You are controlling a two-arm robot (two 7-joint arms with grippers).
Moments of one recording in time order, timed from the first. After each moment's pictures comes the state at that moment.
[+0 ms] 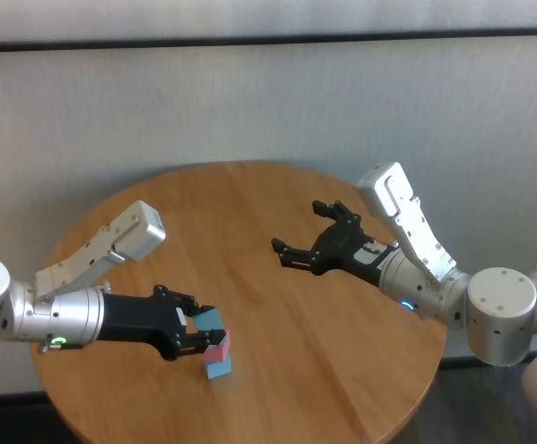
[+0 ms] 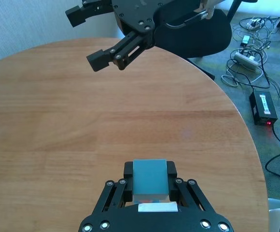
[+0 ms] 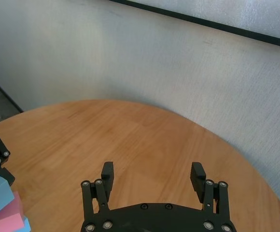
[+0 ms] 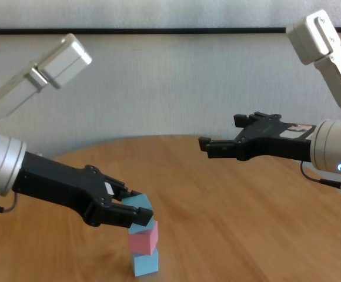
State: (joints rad) left arm -0.58 0.57 0.67 -1.25 -0.32 0.16 -0.92; right arm 0.52 0.34 -0.54 -1.16 0.25 0.01 0.42
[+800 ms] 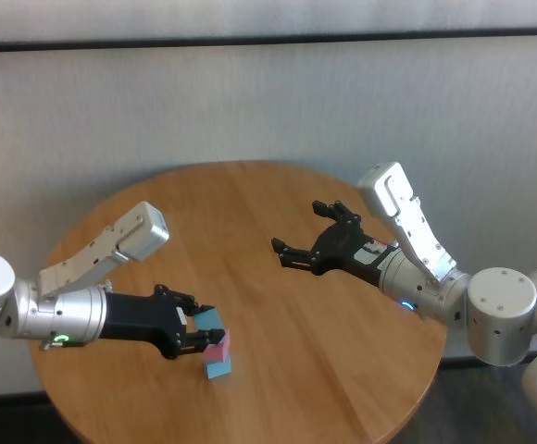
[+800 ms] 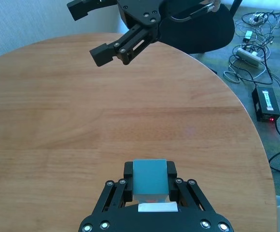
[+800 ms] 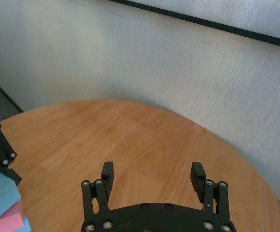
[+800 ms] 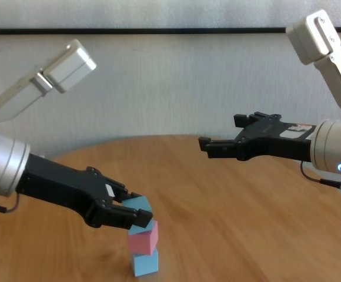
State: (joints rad) left arm -0.61 0.56 0.71 -1.22 -0.33 0.15 -0.91; right arm 0.52 0.34 -0.54 -1.16 0.25 0.01 0.42
